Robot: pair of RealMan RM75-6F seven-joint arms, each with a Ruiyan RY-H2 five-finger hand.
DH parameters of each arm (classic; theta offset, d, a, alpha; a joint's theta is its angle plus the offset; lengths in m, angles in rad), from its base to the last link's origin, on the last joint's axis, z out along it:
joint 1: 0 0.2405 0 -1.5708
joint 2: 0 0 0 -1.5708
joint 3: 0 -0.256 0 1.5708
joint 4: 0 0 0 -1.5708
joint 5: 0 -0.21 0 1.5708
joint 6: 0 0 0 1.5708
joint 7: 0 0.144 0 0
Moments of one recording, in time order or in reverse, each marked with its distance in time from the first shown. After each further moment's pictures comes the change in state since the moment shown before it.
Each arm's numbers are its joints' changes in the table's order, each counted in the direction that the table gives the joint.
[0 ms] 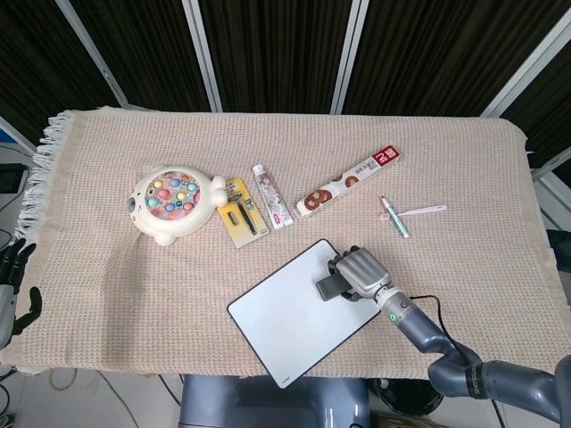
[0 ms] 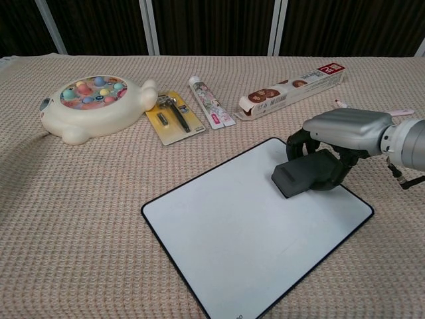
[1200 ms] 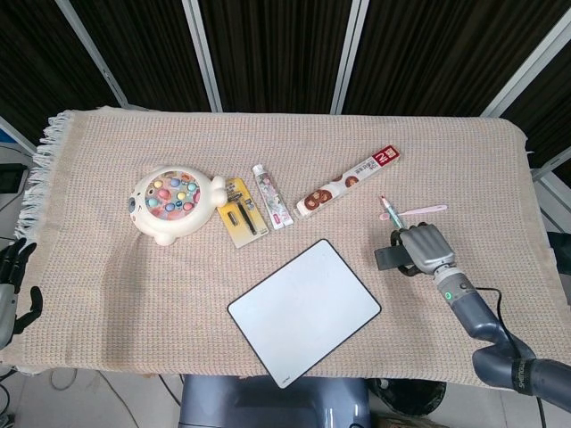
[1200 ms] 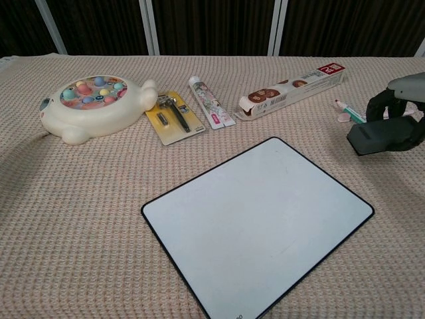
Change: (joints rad) left arm -0.001 -0.002 0.003 -0.004 0.006 -0.001 0.006; right arm -0.069 0.202 -0.016 0.037 -0.071 0.025 0.124
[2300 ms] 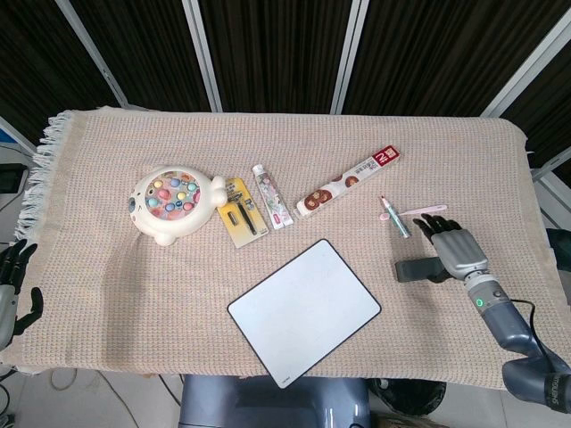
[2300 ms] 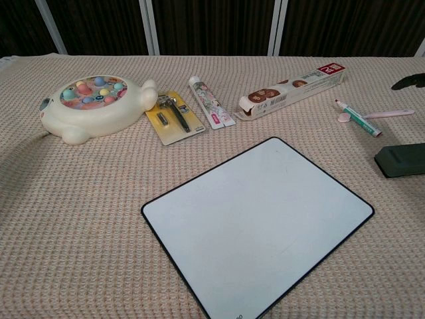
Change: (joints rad) left arm 0.001 0.003 -0.003 -0.006 -0.002 0.000 -0.006; right arm -0.077 0.128 0.011 -0.074 0.015 0.078 0.059
